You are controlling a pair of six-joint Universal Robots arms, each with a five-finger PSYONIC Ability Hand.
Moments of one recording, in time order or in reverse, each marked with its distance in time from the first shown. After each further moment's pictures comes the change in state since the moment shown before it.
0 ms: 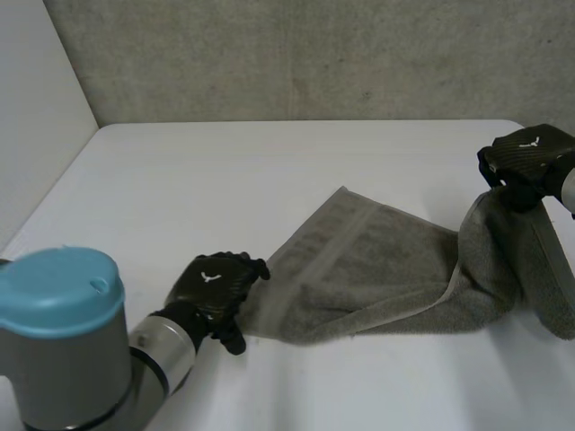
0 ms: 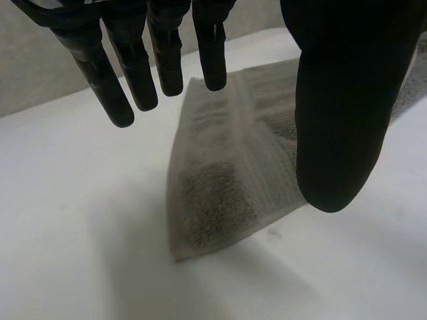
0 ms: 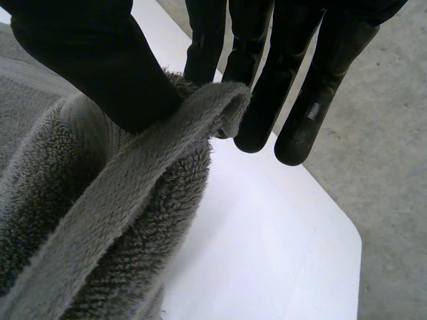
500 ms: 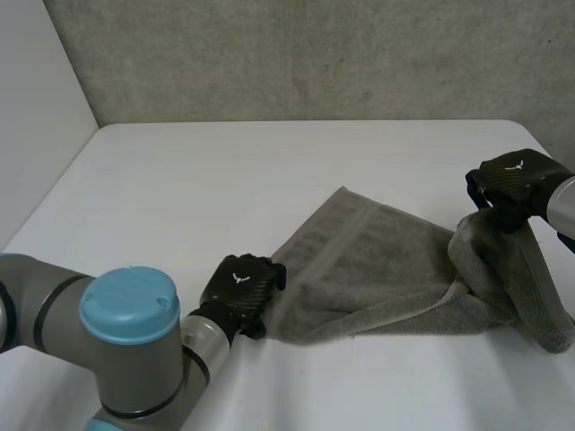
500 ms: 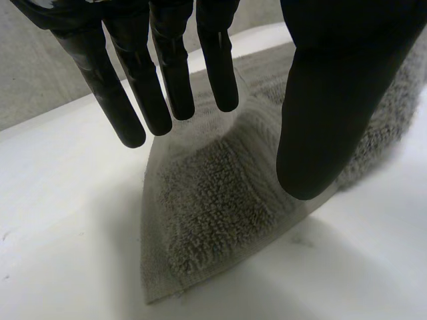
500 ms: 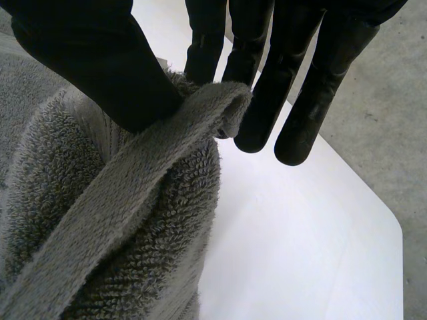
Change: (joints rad) left arm -0.036 -0.228 0.071 0.208 0.000 0.076; right arm 0.008 0.038 0.040 0.000 -0.008 -0.001; left_hand 0.199 0.204 0.204 0.204 0.201; right_hand 0.000 0.000 0.000 0.000 0.004
